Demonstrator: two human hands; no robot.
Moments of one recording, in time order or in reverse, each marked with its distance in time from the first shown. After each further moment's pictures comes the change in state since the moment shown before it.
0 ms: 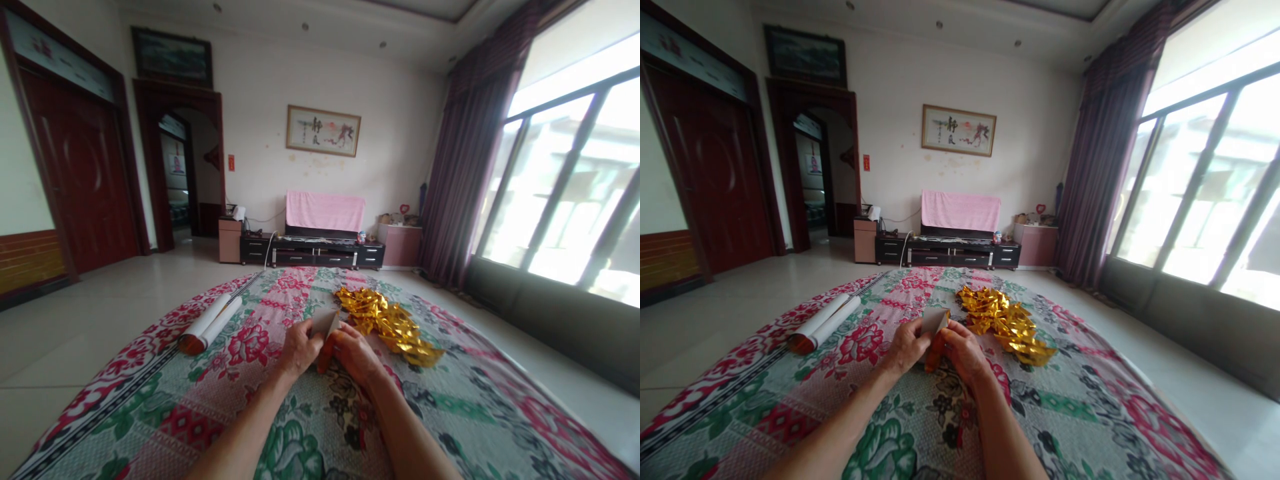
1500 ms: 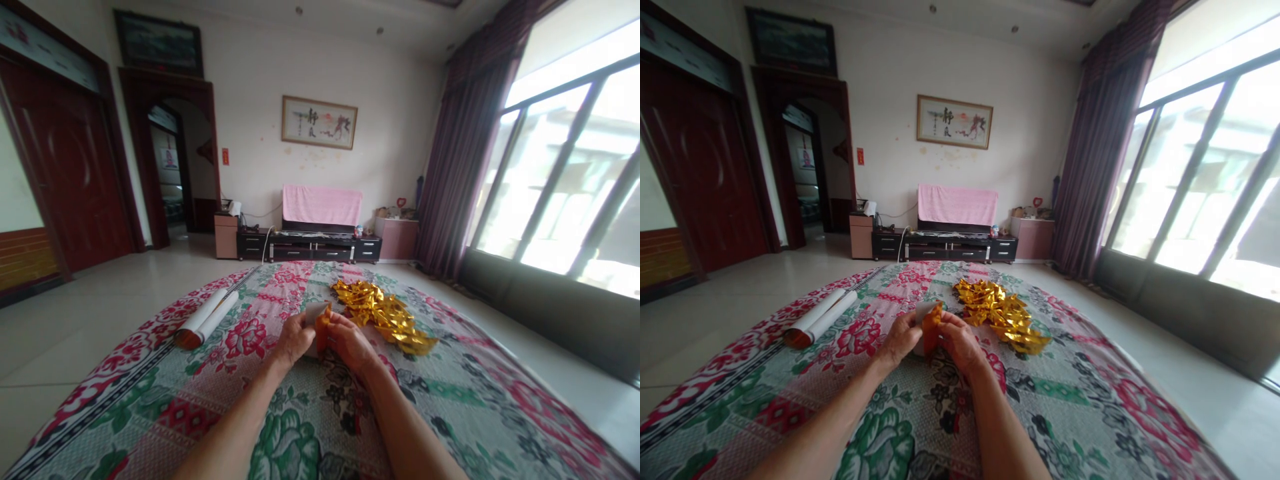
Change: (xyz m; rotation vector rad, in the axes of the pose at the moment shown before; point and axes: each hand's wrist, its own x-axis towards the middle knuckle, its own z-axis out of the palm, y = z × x) left_hand 0.003 -0.007 -0.001 -0.153 -0.069 -0.055; right_hand 0.002 0.000 0.001 0.000 0.050 0.013
